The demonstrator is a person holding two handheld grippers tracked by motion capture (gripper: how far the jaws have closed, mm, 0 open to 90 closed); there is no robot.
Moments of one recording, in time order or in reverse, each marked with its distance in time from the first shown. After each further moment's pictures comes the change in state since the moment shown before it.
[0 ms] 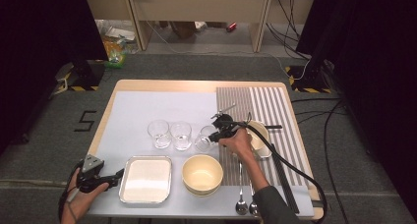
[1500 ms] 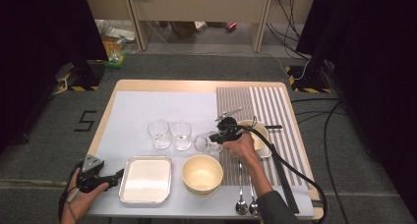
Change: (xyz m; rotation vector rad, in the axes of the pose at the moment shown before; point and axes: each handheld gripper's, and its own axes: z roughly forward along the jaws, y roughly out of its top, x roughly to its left) left arm 0.000 0.000 0.000 0.000 0.000 -0.001; right arm -0.002 -0.015 -0.005 -0.101 0.055 -0.010
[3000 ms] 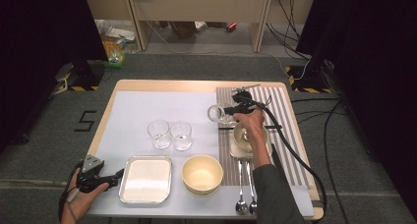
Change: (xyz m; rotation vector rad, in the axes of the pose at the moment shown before) left arm -0.001 0.000 0.000 -0.013 0.009 0.006; right arm -0.069 0.045 -0.029 -0.111 -0.179 0.194
